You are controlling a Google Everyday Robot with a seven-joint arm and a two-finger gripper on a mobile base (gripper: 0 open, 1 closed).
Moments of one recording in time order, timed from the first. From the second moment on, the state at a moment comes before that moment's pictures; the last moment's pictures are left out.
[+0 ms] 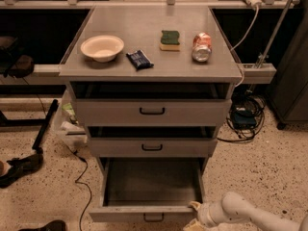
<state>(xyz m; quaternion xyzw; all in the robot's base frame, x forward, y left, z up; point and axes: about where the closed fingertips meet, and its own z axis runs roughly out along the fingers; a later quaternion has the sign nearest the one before) 0.434 -0.169 0.198 -0.54 0.77 0.25 0.23</state>
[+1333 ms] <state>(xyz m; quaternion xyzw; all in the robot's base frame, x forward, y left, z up) 0.446 -0.172 0.201 -0.54 0.77 0.25 0.23</state>
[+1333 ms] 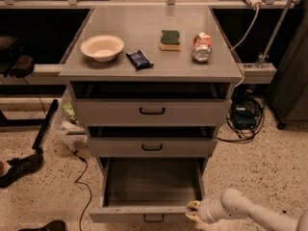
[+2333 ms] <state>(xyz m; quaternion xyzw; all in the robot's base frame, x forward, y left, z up) 0.457 -0.175 0.202 -0.54 0.77 0.25 0.23</state>
